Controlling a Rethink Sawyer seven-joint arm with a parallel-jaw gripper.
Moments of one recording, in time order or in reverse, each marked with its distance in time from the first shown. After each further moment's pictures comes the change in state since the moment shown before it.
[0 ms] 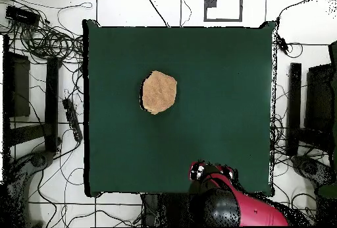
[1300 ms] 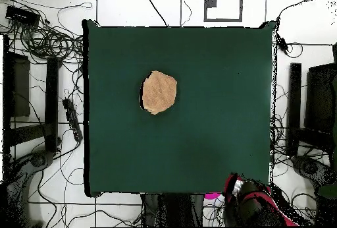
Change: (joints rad) arm -0.329 -0.118 0.104 0.057 -0.067 0.010 -0.002
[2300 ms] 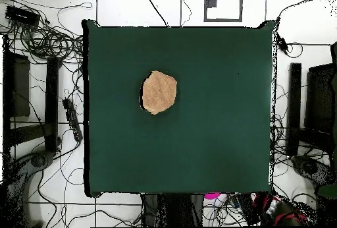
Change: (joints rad) arm -0.298 0.010 0.114 0.001 -0.102 0.052 -0.060
